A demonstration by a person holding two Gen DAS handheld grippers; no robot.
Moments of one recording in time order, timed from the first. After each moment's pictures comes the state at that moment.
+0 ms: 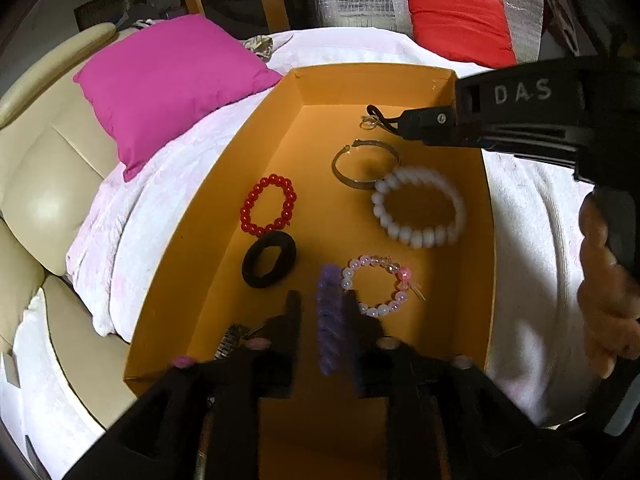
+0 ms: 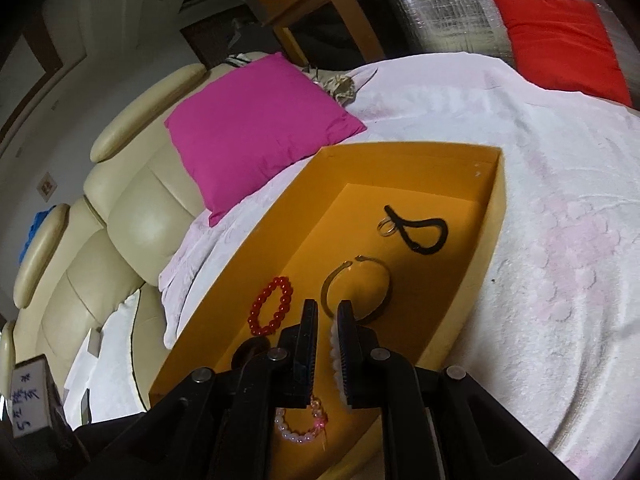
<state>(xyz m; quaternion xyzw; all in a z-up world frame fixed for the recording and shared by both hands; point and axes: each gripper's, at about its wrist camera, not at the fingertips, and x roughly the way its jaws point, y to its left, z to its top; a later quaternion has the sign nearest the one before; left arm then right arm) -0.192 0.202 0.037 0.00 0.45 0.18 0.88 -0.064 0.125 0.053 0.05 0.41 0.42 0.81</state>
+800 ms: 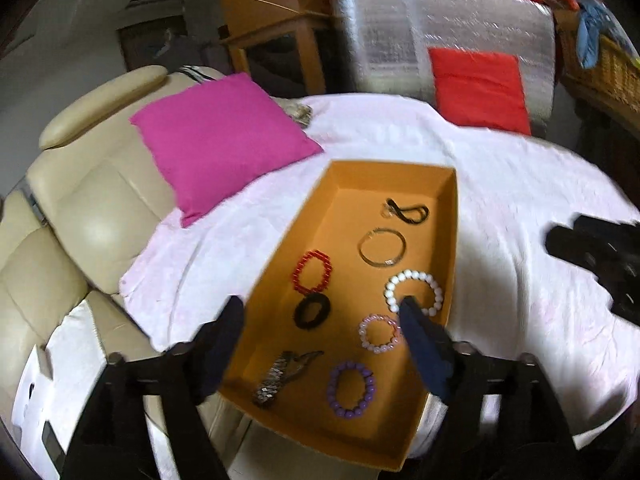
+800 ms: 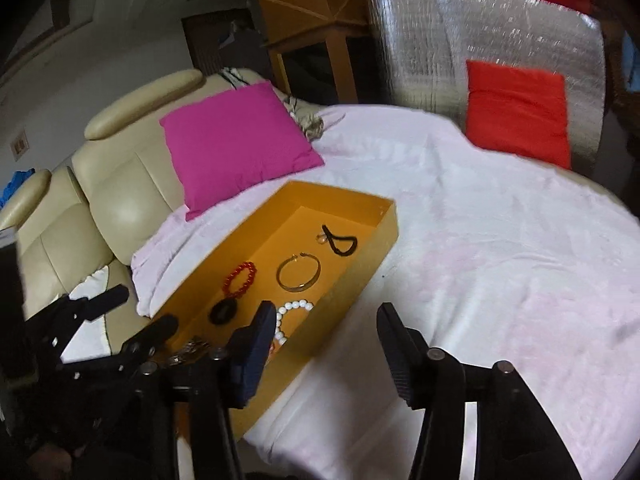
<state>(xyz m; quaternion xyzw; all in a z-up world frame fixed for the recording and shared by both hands) -0.237 0.184 0.135 0.00 0.36 0.24 0.90 -0.146 0.028 0.142 -0.06 0.34 0.35 0.87</state>
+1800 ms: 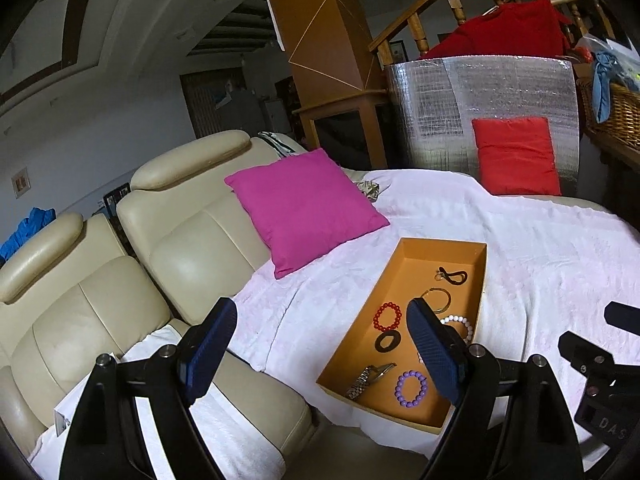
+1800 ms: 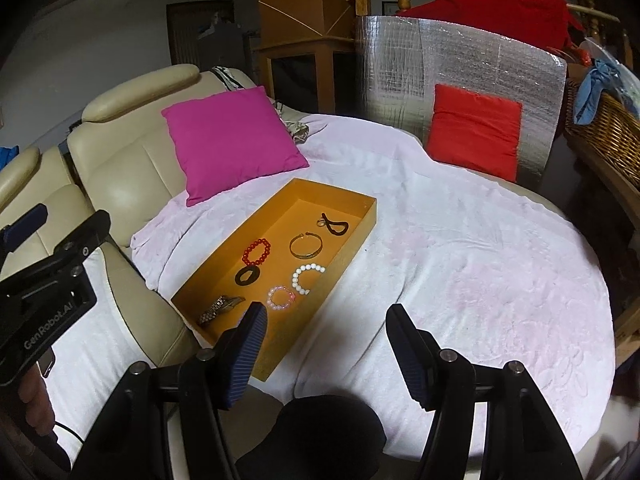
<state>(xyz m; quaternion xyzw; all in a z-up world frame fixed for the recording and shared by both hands) -0.349 0.159 0.237 0.04 0.25 0.33 0.91 -0.269 0.019 0.204 -0.10 0.35 0.28 0.89</state>
